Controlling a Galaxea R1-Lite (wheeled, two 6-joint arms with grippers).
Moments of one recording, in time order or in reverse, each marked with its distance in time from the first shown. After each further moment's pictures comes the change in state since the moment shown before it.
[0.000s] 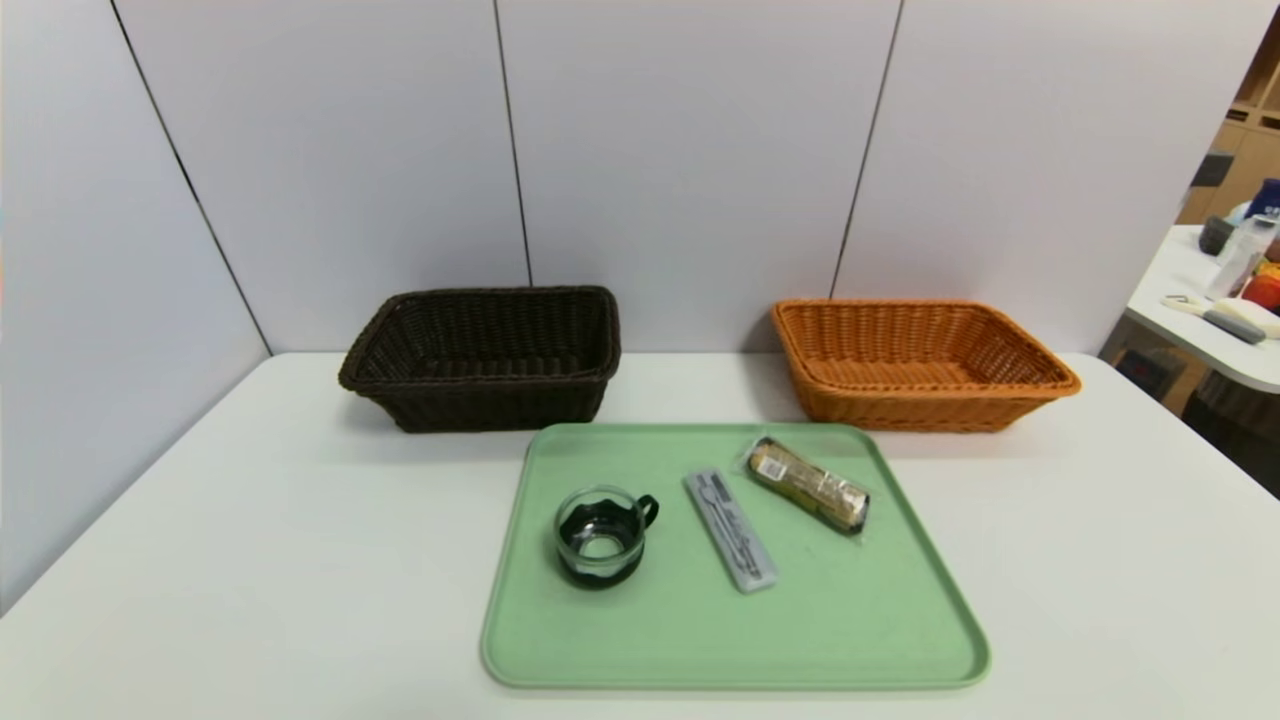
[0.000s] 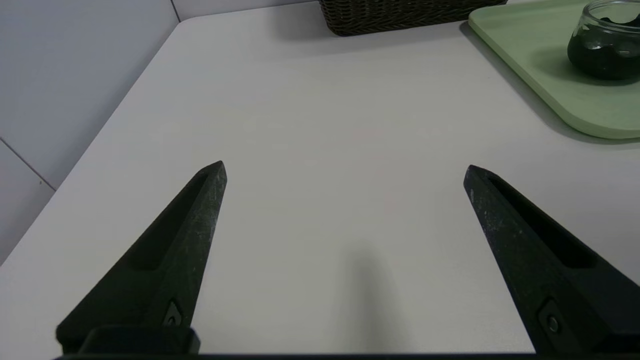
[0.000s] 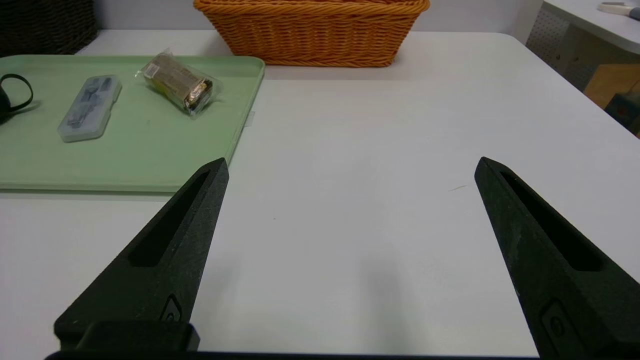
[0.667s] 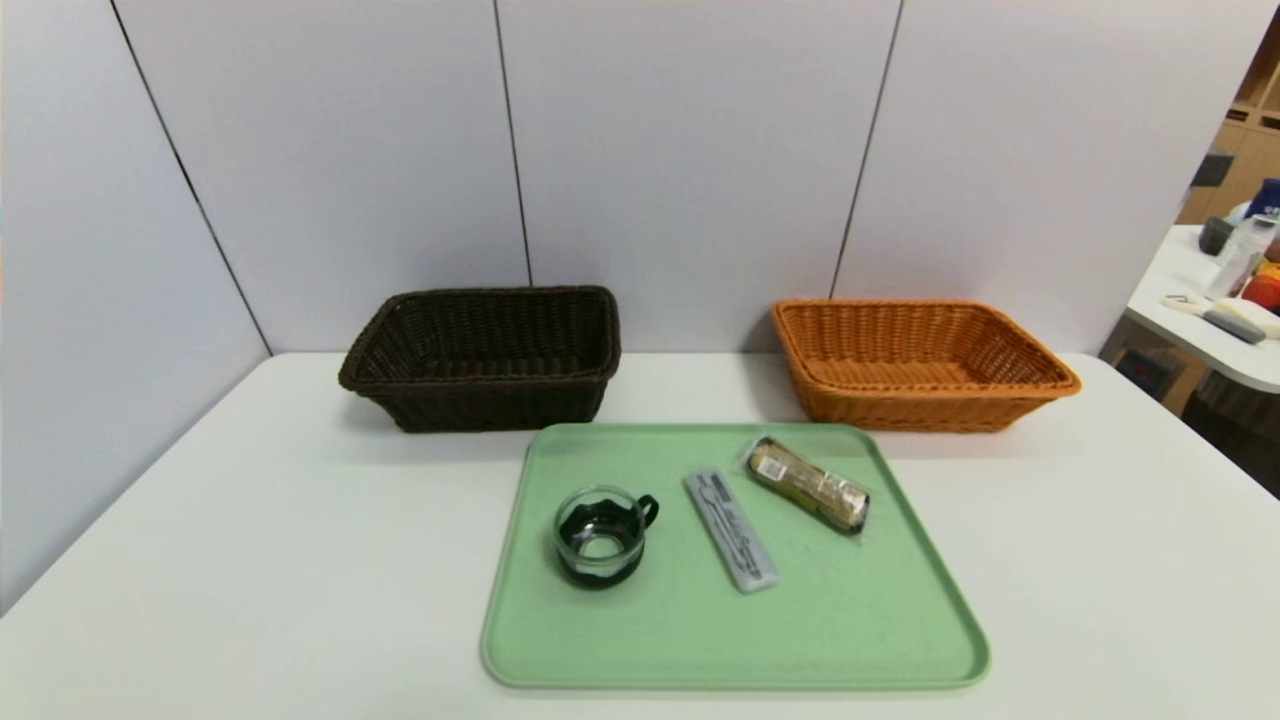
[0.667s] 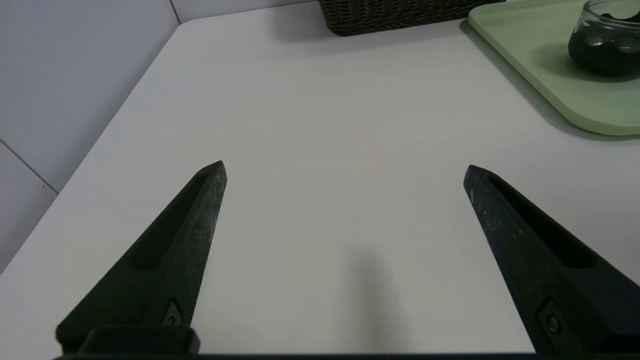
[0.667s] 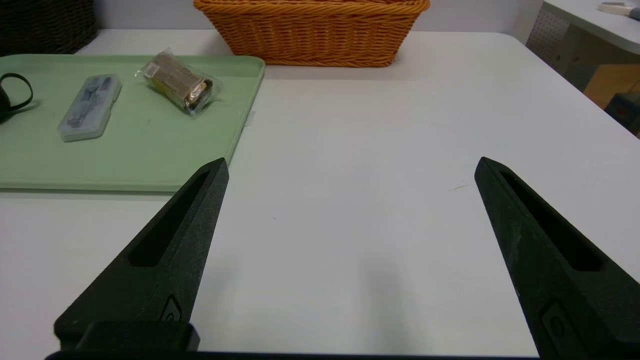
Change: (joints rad) left arm 0.000 0.000 0.000 0.000 -0.001 0.013; right arm 0.000 0.000 0.000 0.000 0.000 0.000
